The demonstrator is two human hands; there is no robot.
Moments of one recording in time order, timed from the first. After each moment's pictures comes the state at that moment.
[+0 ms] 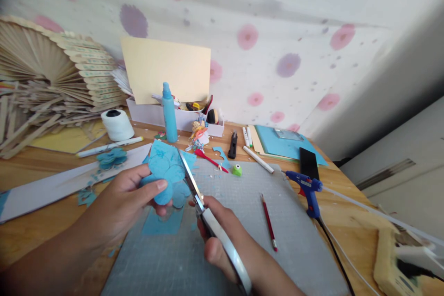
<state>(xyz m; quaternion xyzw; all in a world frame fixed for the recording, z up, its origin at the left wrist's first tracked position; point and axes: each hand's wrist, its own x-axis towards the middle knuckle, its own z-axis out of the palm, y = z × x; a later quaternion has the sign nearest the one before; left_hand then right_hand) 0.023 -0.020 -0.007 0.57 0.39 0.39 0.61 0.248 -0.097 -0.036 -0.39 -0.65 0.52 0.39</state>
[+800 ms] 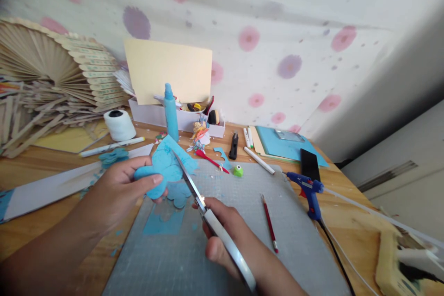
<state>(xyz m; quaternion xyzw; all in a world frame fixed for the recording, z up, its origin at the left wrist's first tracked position) 0.017 -0.010 0.011 0.60 0.39 0.42 0.57 0.250 -0.093 -0.025 -0.38 -0.67 0.54 0.34</state>
